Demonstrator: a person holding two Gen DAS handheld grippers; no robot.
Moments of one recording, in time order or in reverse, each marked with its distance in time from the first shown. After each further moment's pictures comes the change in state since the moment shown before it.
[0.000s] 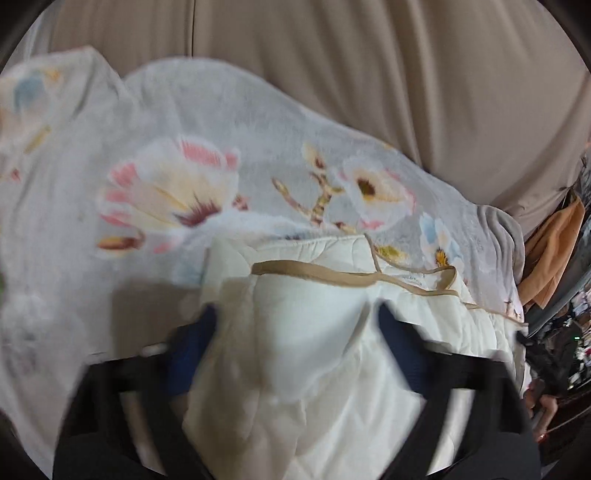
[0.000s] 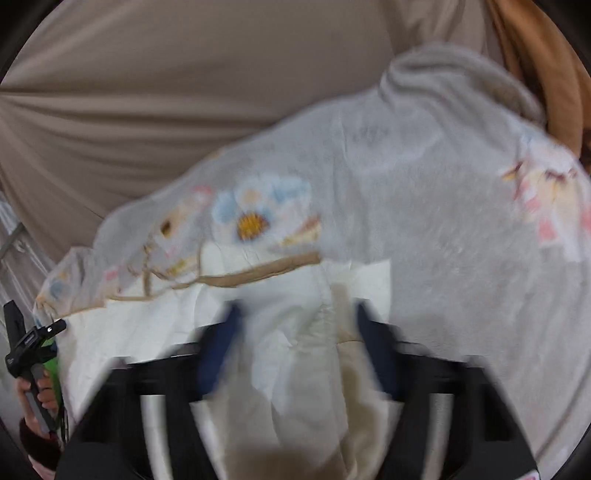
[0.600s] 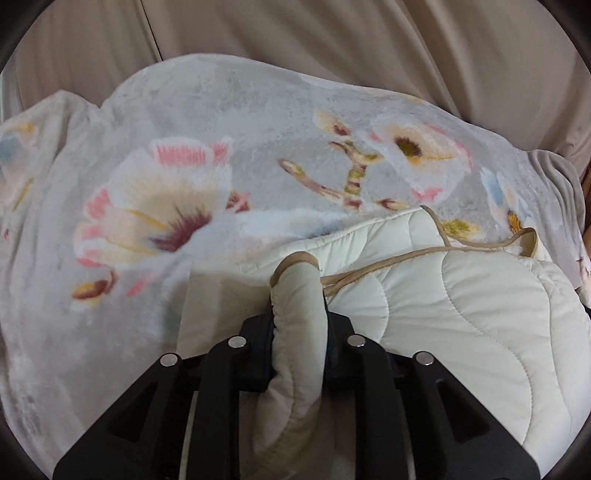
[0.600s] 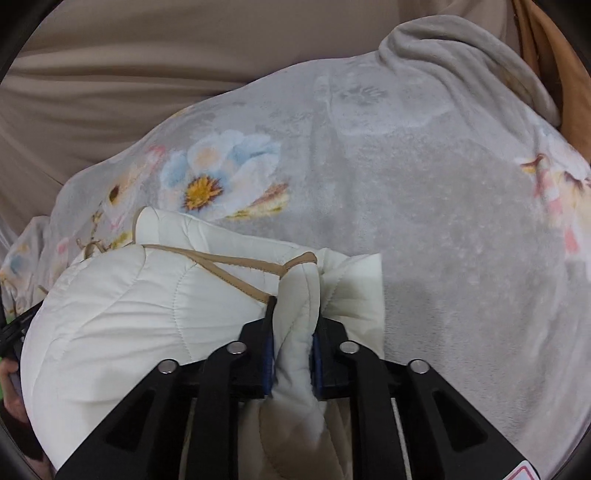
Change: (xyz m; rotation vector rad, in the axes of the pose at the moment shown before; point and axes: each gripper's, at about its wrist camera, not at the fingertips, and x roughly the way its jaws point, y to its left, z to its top) left arm 0.075 -0.021 -0.007 0.206 -0.019 0.258; right arm 0.050 -0.012 0.002 -0.059 0.043 -0.174
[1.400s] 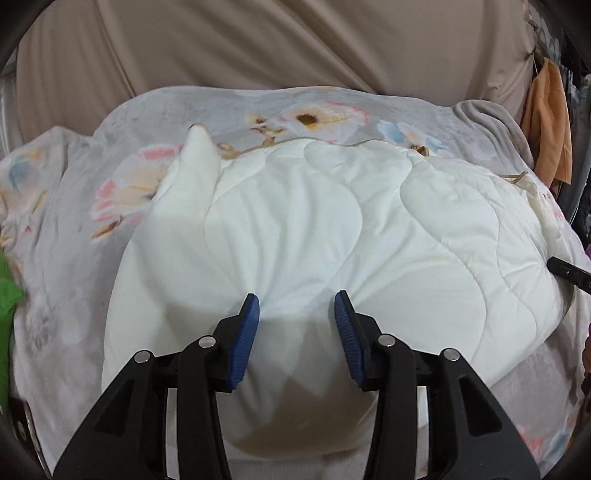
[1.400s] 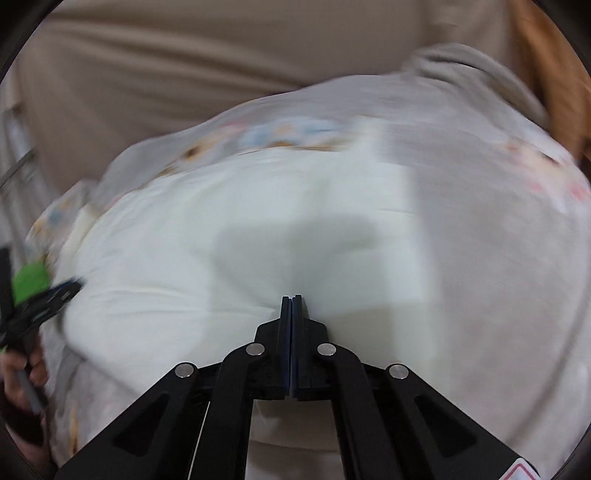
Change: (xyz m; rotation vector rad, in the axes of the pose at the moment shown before) left arm -0.098 -0.049 -0.112 0.160 -0.055 -0.078; right arm -0.099 0.014 -0.113 -0.040 -0.071 0.068
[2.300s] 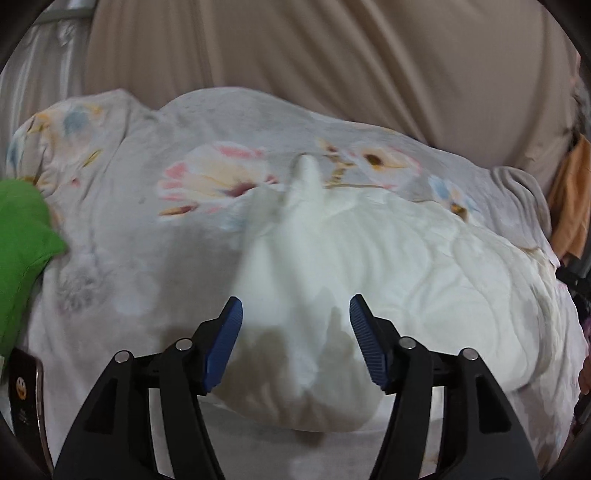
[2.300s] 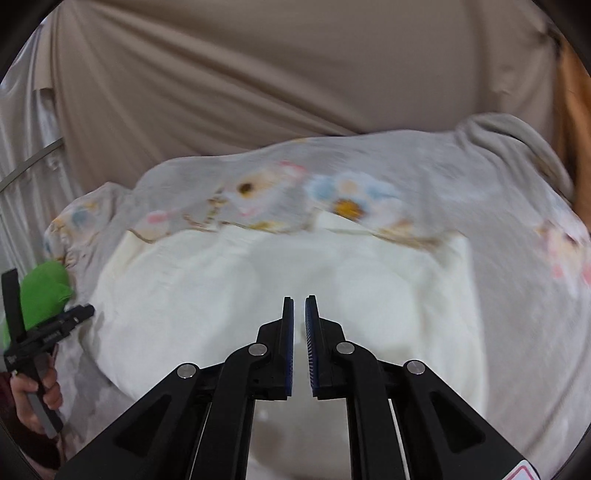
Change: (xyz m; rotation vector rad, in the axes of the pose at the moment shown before) left arm -0.043 0.072 -0.006 -0.240 -0.072 0.054; right arm -0.013 0.127 0.062 -0.195 -0.070 0.102
